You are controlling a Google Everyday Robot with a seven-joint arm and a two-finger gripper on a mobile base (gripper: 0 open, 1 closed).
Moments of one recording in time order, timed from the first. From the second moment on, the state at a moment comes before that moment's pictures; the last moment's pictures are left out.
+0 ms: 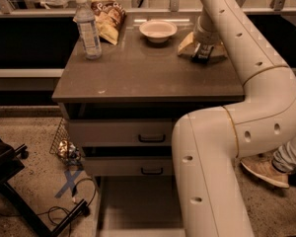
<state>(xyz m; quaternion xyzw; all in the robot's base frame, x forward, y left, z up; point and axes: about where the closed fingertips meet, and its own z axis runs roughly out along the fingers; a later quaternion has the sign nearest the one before) 0.823 -0.222 0.803 0.06 0.98 0.00 0.18</state>
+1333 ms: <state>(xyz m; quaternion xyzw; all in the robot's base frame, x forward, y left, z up) 0.816 -0.220 0.826 0.06 0.98 0.00 0.18</state>
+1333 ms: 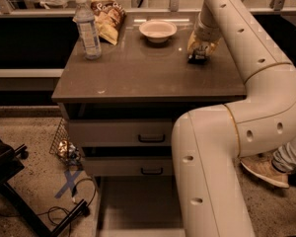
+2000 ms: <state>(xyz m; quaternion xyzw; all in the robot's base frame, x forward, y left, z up) 0.769 -0.251 0.878 0.05 0.98 -0.01 0.17</state>
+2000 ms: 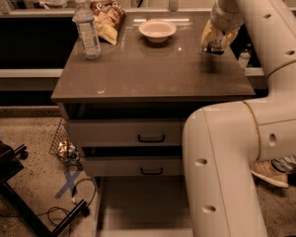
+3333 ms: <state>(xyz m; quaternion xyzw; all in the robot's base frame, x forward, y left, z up) 0.672 -0.359 0.911 0.10 0.98 0.03 0.15</state>
